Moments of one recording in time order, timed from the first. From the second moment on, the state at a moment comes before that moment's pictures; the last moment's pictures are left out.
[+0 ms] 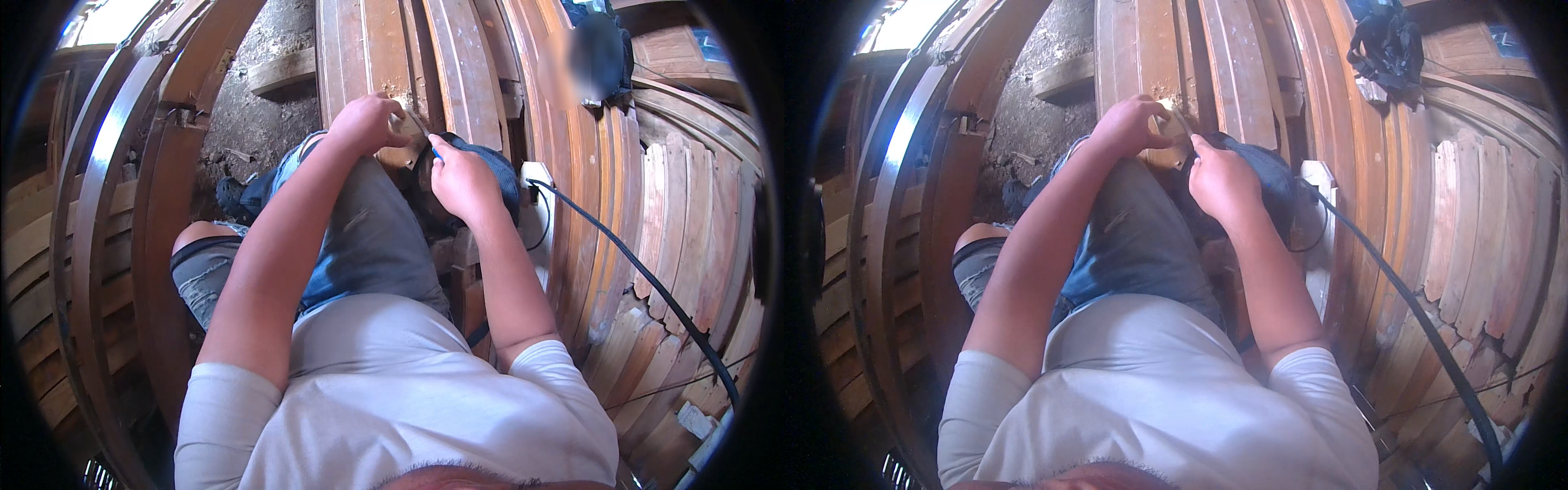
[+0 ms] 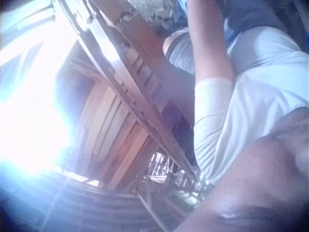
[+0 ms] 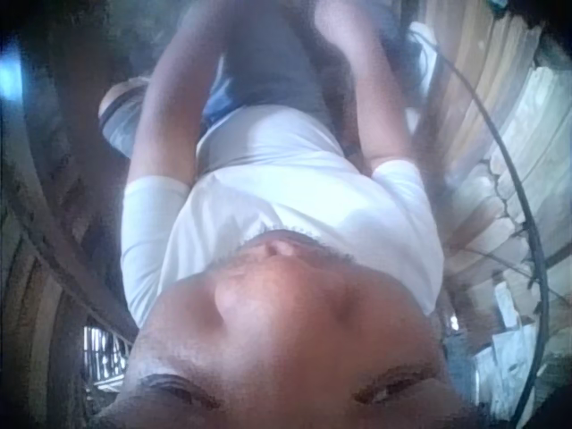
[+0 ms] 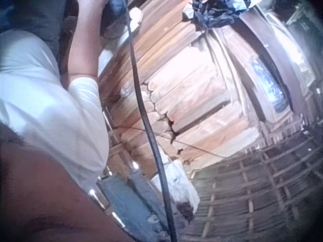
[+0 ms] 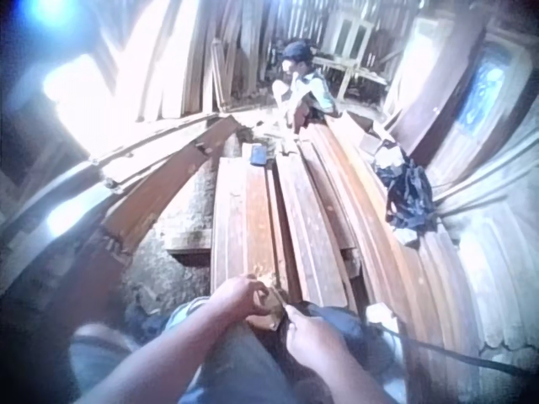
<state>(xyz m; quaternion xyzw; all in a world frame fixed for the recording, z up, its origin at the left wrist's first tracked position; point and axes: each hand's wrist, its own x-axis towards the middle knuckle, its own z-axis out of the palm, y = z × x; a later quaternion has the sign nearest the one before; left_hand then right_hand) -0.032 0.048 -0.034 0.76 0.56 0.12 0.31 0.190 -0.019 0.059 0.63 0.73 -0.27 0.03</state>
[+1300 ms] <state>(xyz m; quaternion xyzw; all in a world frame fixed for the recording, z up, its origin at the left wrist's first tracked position) -0.031 0.050 -0.034 0.75 0.56 0.13 0.32 0.189 -0.001 0.069 0.62 0.72 -0.30 0.07</state>
